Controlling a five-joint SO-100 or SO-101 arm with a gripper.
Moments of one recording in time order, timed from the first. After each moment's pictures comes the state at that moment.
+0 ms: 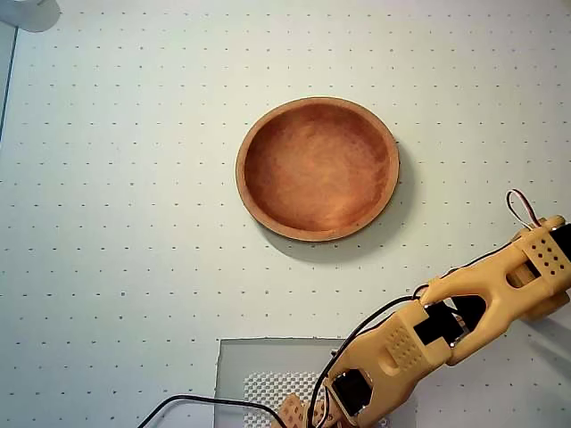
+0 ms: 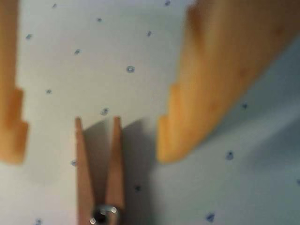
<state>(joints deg) 58.2 67.5 74.4 88.9 -79.7</state>
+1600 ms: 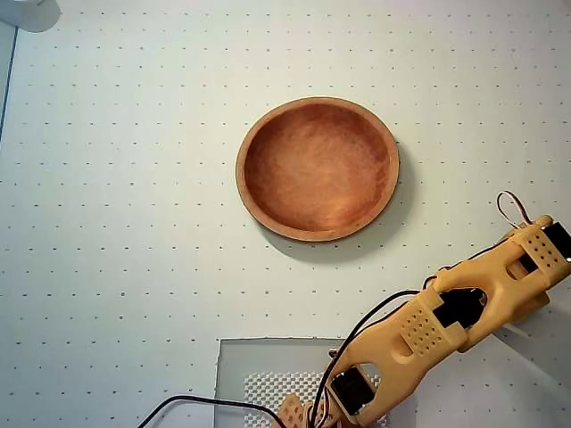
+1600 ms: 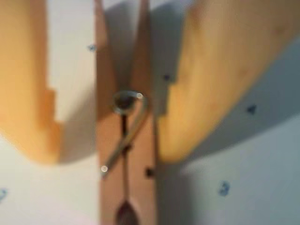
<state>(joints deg) 55.7 56.2 73.3 88.9 -78.8</state>
